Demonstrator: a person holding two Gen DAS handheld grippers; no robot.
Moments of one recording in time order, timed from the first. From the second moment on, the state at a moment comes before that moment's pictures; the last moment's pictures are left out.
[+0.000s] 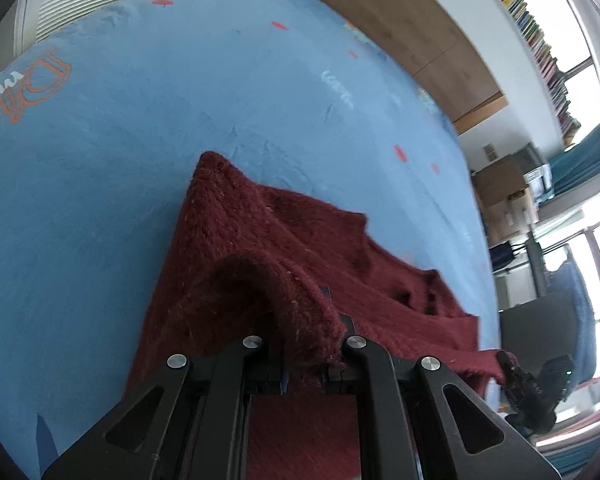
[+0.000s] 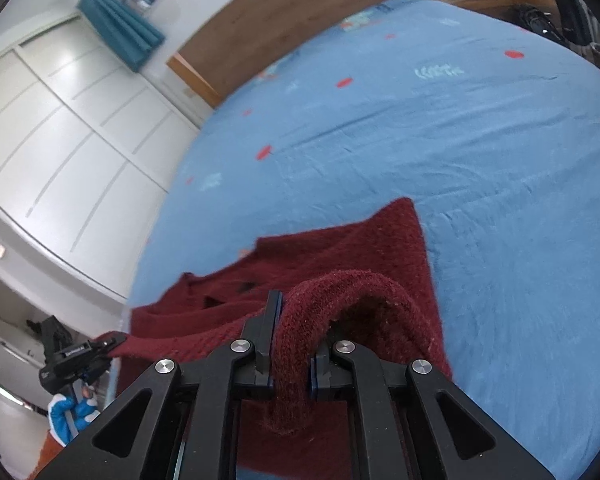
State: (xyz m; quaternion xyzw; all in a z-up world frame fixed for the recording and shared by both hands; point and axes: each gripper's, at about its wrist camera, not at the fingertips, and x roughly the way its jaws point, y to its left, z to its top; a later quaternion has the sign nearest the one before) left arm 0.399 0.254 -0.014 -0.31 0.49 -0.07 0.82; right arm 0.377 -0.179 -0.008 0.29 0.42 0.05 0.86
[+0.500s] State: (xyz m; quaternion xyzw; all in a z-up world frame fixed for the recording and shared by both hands) left arm 0.426 0.254 -0.045 -0.32 0.50 -0.08 0.80; right arm 0.411 -0.187 -0.051 0.30 0.46 0.01 0.84
